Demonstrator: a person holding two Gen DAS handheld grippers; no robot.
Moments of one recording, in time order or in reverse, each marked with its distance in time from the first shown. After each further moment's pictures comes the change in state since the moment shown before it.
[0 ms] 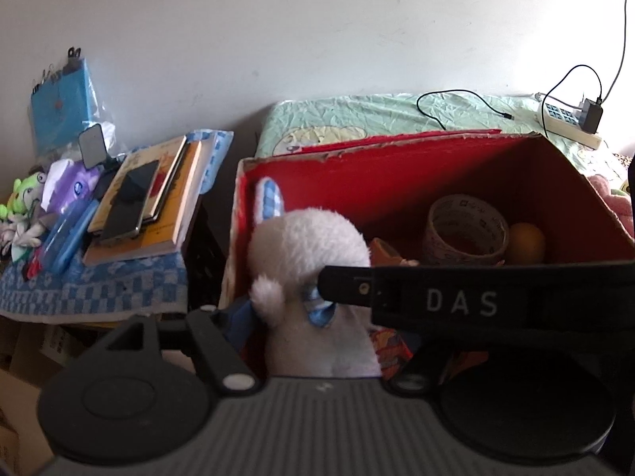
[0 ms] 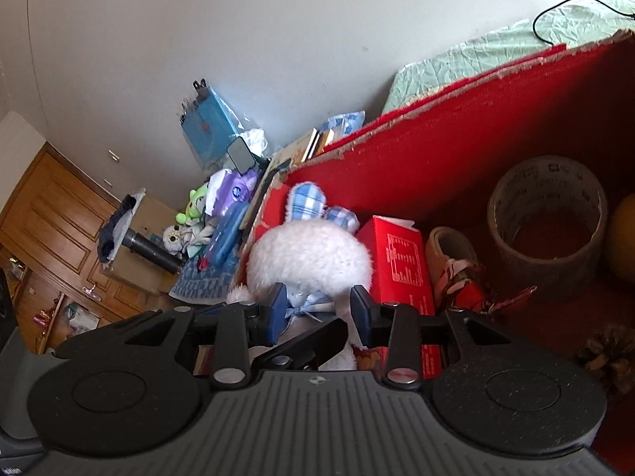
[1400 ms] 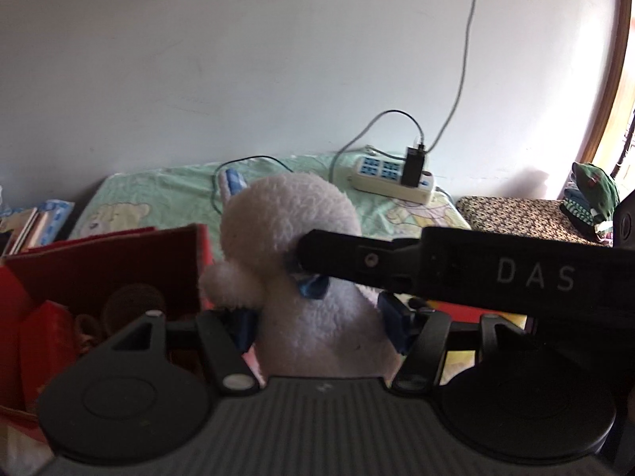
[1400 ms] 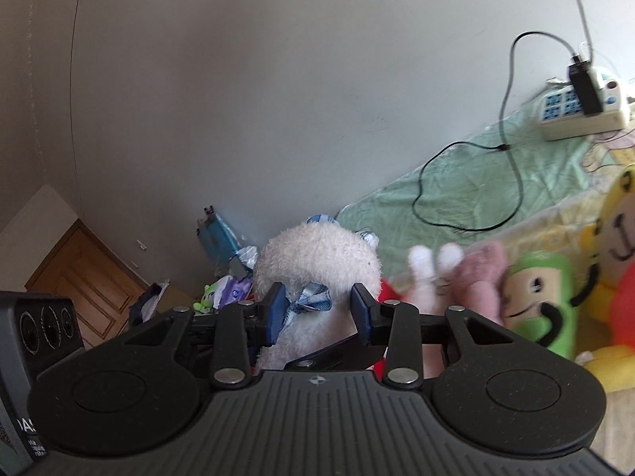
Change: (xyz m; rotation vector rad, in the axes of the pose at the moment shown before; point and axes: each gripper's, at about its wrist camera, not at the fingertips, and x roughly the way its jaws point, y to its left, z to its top) left arm -0.056 -0.257 0.055 0.000 -0.146 -0.240; right arm -0.248 -0.149 0.037 0.009 -0.269 0.082
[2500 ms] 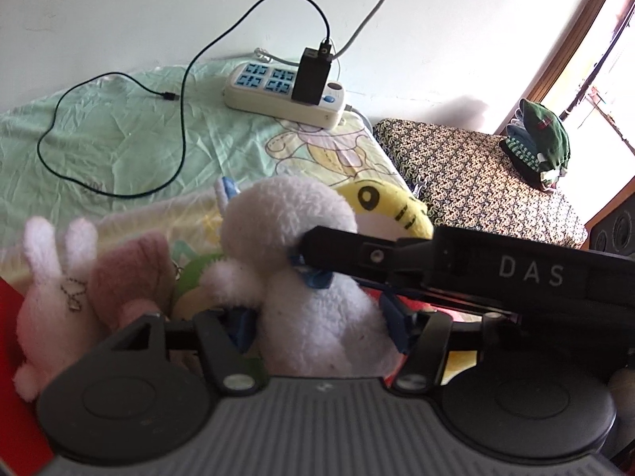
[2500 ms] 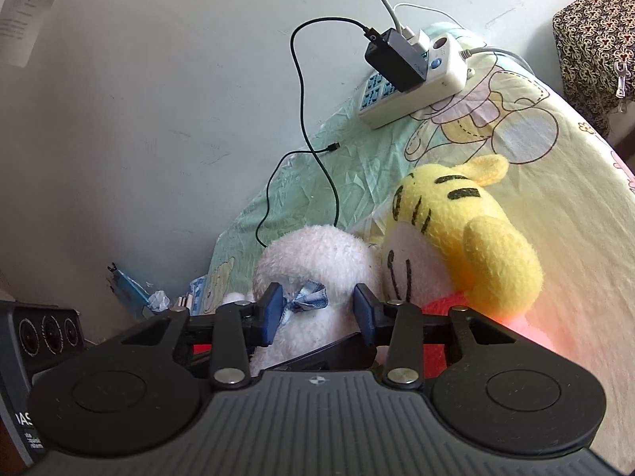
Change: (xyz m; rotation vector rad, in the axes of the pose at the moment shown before) left arm 0.167 -0.090 0.033 0.003 0.292 -0.286; right arm -0.031 -0.155 0.040 0.277 0.001 -0.231
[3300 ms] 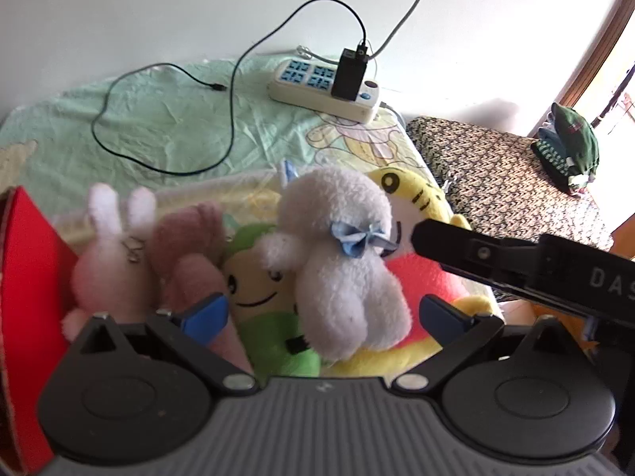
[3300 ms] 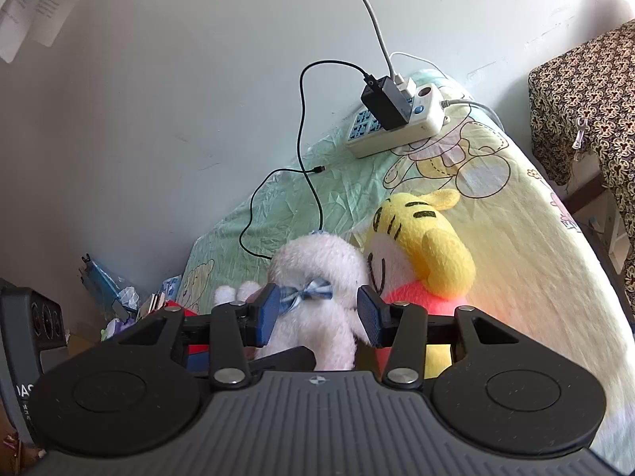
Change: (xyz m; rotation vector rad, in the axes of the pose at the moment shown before) left arm -0.029 -0.004 -0.011 -0.058 0.026 0.112; right arm -0.047 0.030 -0.010 -0.097 -0.061 -0.129
